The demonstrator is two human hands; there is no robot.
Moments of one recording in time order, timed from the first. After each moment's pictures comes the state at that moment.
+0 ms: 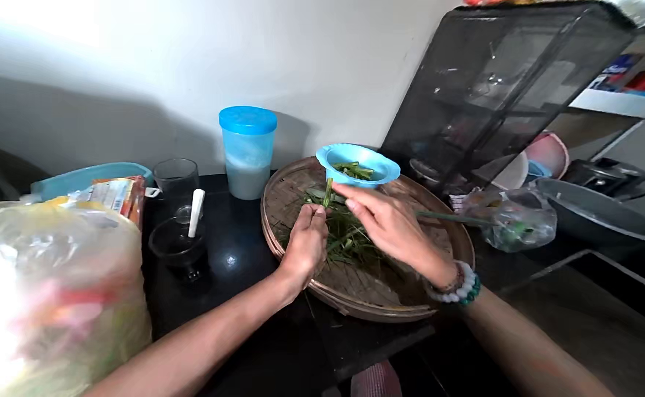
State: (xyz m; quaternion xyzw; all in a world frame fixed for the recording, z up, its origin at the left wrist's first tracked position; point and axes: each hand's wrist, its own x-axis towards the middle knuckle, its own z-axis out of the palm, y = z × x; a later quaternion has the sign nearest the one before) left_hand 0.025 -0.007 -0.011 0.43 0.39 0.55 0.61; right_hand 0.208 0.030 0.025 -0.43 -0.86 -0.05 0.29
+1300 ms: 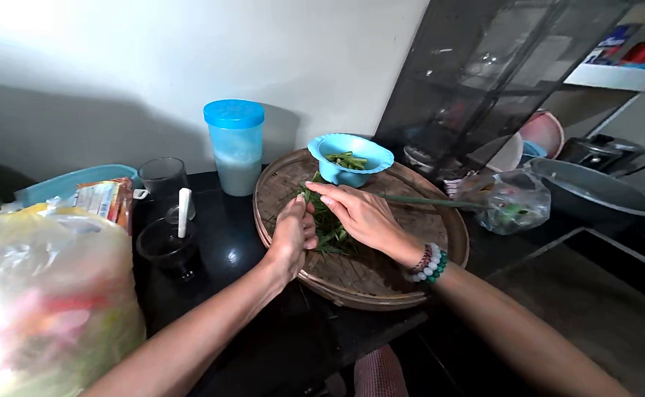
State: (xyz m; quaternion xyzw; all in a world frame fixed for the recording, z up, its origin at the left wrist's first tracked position) left_hand 0.019 -0.007 -0.003 0.32 0.35 0.57 0.67; right_hand 0.190 0.041 0.009 -0.43 -0.86 -0.06 0.27
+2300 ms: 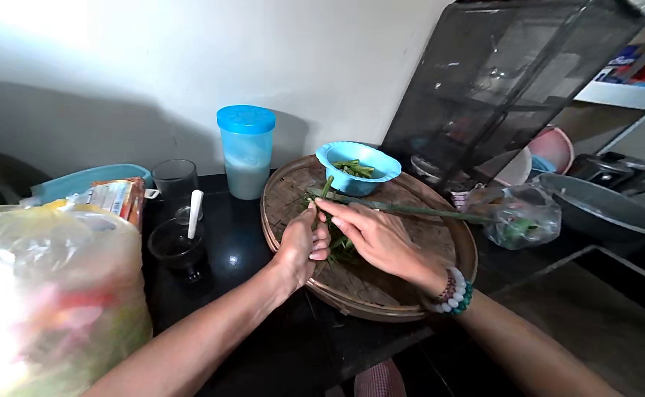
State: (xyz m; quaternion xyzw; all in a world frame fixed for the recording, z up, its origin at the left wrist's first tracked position) left_hand 0.016 -0.008 0.003 0.25 0.31 0.53 0.74; right_hand 0.197 0.021 0.005 -0.40 -0.87 -0.07 0.27
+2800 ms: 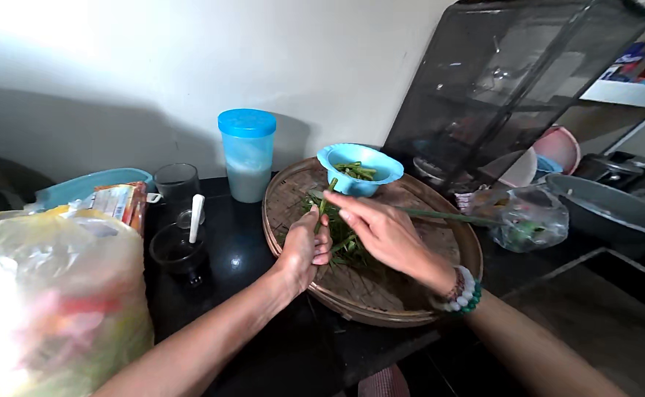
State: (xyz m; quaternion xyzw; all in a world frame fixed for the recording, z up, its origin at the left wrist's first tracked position) left_hand 0.017 -0.008 0.001 0.29 0.32 0.53 0.73; right_hand 0.200 0.026 0.016 -0.42 -0.86 -0.06 0.28
